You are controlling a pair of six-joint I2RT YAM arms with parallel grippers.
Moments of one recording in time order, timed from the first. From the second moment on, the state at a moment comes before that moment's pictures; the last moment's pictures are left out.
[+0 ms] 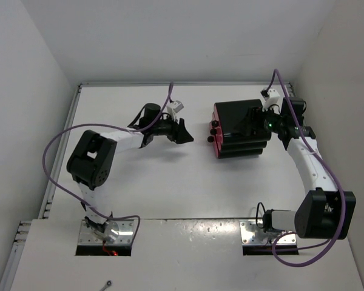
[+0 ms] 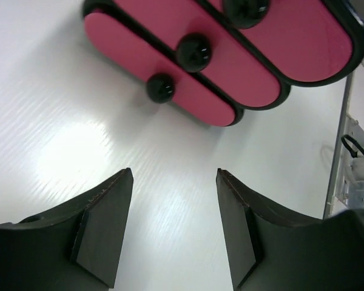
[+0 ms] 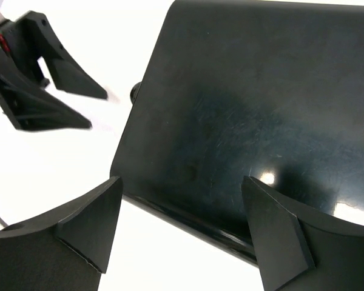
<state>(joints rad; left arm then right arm) -0.44 1.87 1.09 0.32 0.74 -0.22 -0.07 1.29 0.98 -0.33 -0.64 -0.01</state>
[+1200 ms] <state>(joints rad) -0.39 2.50 1.50 1.10 0.95 -1.37 -0.07 1.32 1.03 -0.38 -0.61 0.00</state>
